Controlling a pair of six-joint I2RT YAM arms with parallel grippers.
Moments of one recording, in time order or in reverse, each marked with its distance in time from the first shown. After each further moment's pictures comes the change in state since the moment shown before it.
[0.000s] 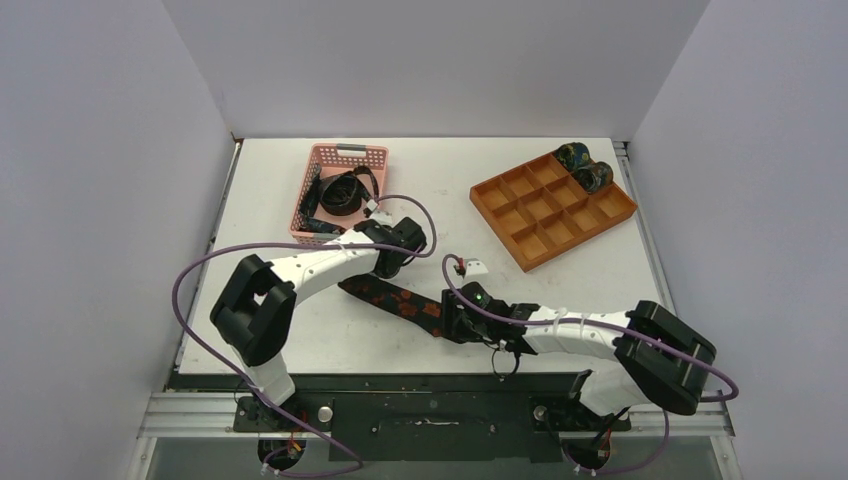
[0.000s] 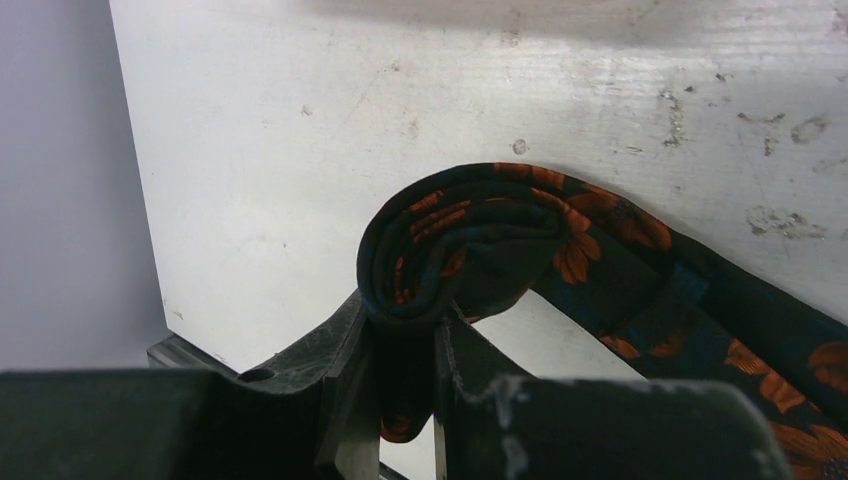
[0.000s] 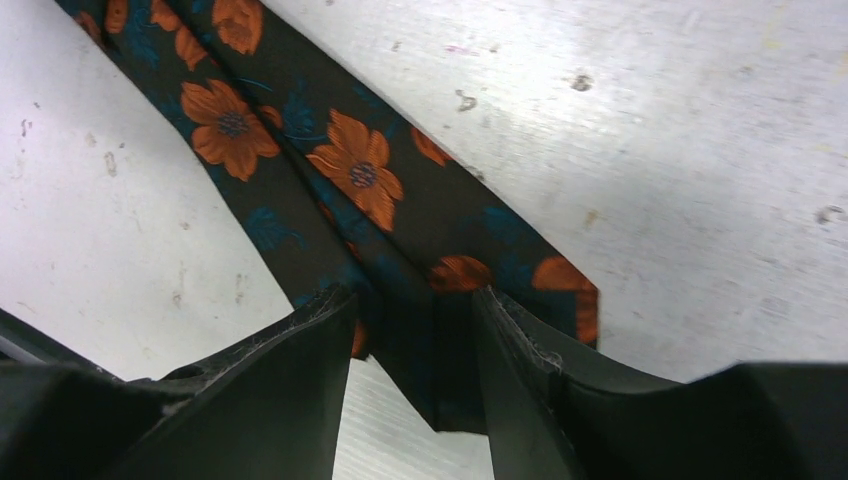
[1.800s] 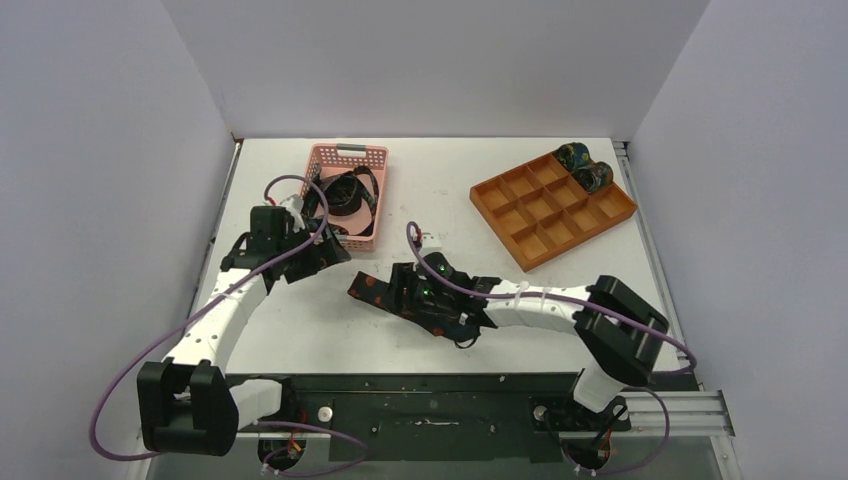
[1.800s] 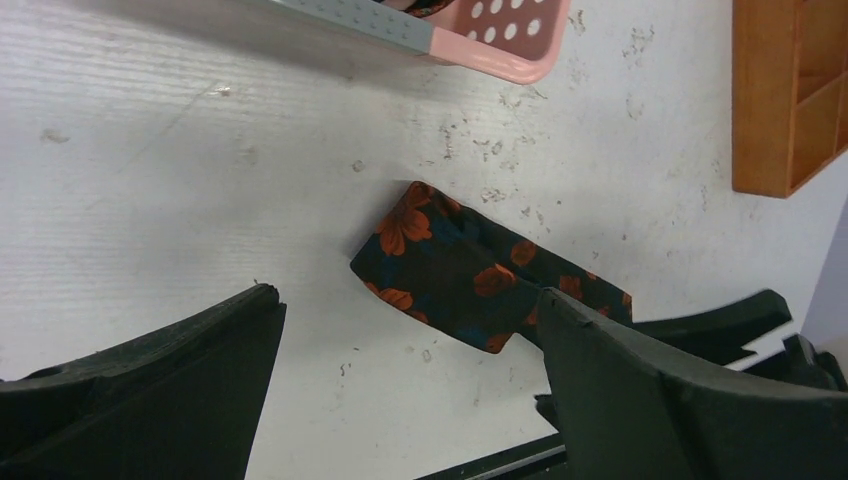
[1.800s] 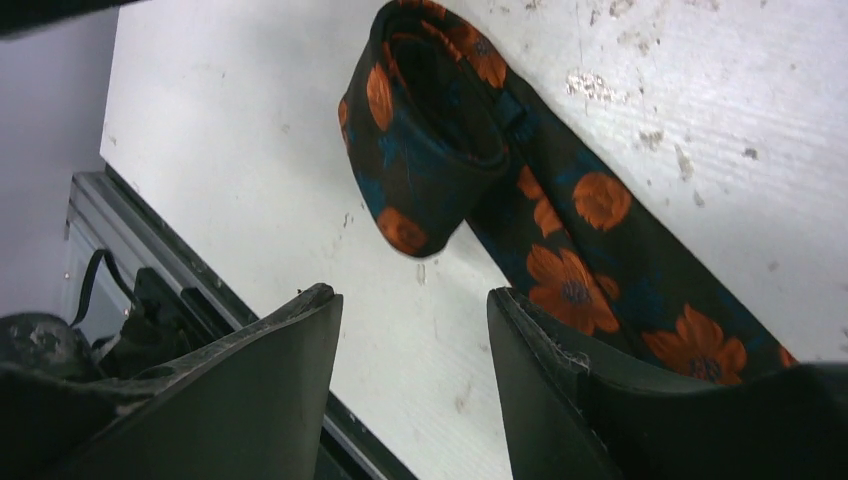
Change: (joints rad) left arm 0.662 -0.570 -0.418 0.513 1.036 0.143; right arm 0.021 0.182 0.303 0.085 -0.203 0.075
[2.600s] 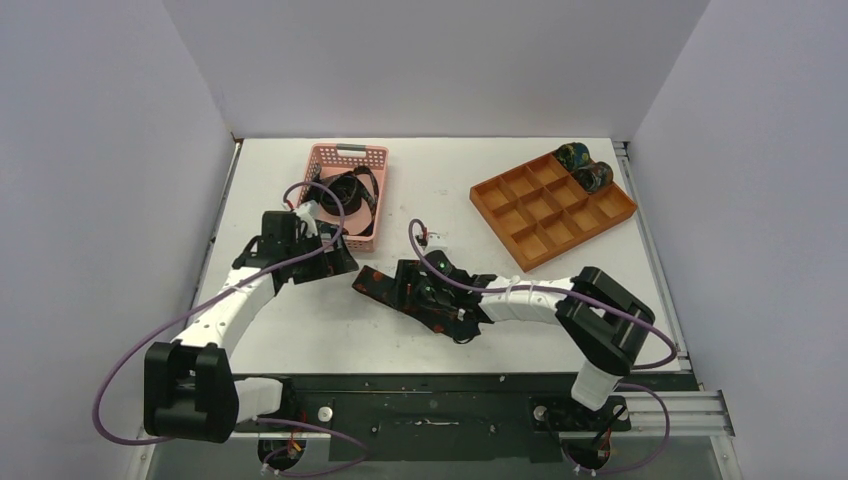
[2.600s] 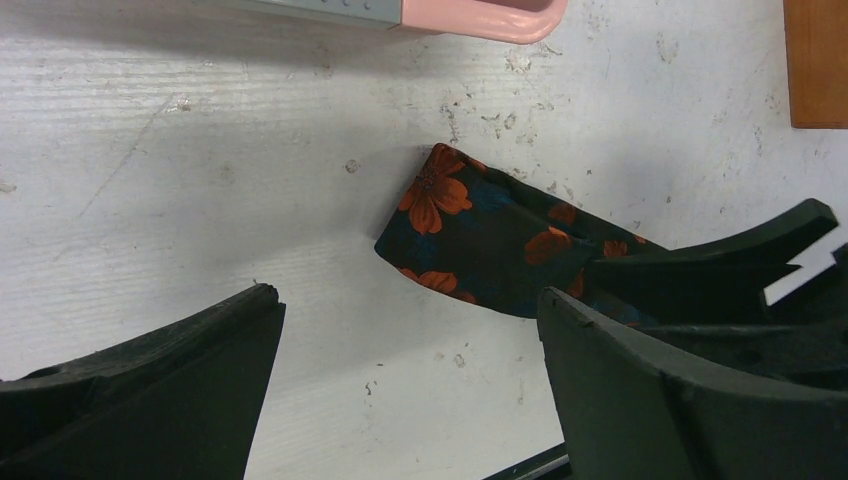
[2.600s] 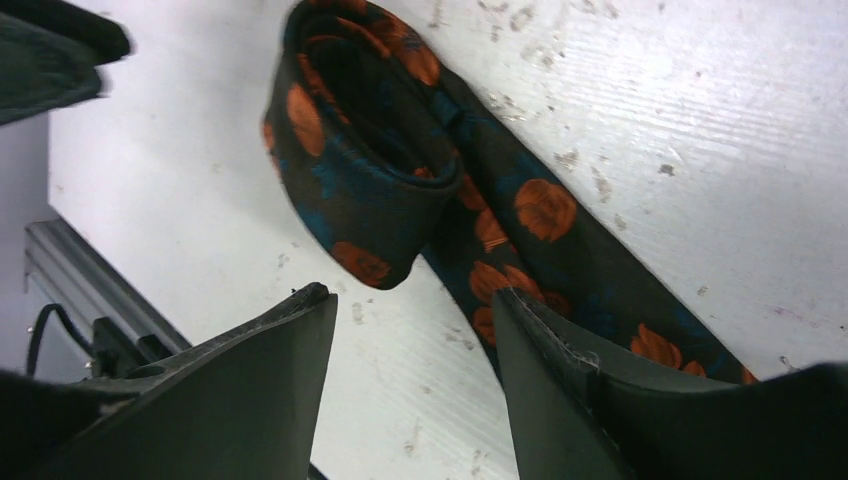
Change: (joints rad) left arm -0.027 0.071 -0.063 0.109 0.082 0.136; right arm -0.051 0.143 0.026 0.048 0.026 0.040
